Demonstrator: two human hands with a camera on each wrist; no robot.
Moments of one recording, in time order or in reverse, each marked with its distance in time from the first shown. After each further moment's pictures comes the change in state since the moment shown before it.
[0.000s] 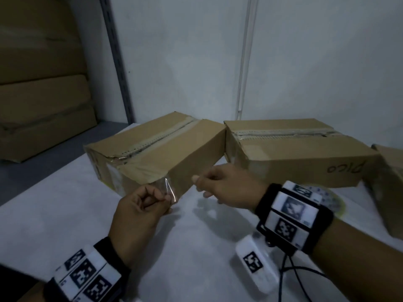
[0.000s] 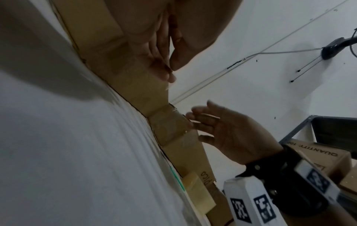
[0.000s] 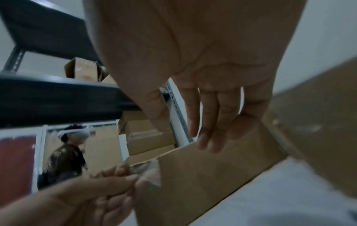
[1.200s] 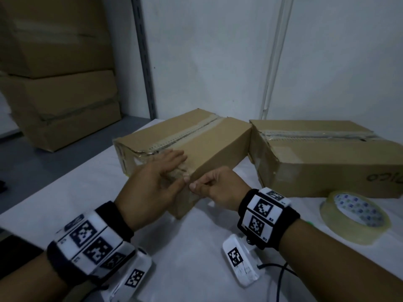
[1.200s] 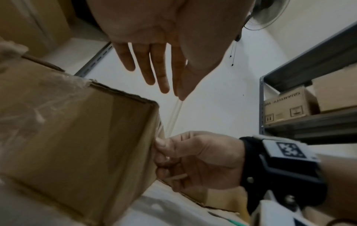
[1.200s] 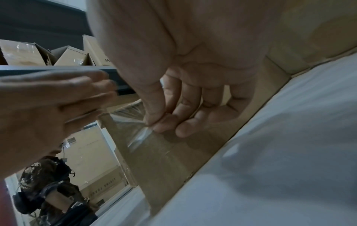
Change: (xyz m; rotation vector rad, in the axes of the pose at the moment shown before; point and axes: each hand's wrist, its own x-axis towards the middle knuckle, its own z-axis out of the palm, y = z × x) left_hand 0.031 0.046 -0.033 0.951 -0.218 0.363; right_hand 0.062 0.008 0.060 0.328 0.032 -0.110
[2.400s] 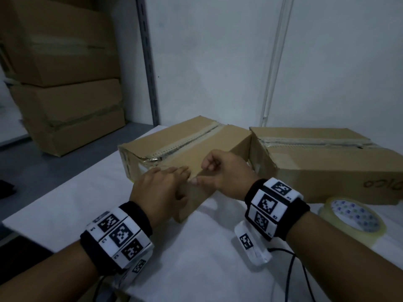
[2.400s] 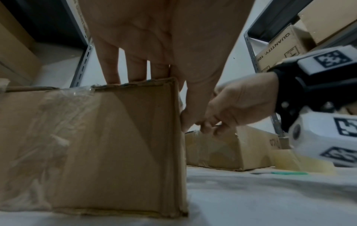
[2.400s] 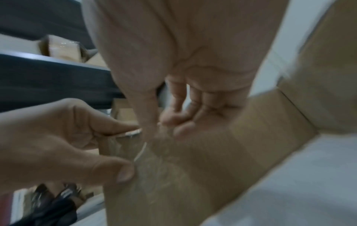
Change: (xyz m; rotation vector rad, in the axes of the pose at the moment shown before) left_hand 0.011 0.014 0.003 0.585 -0.244 -0.048; right_hand -0.004 -0.038 -0.026 -0.322 0.122 -0.135
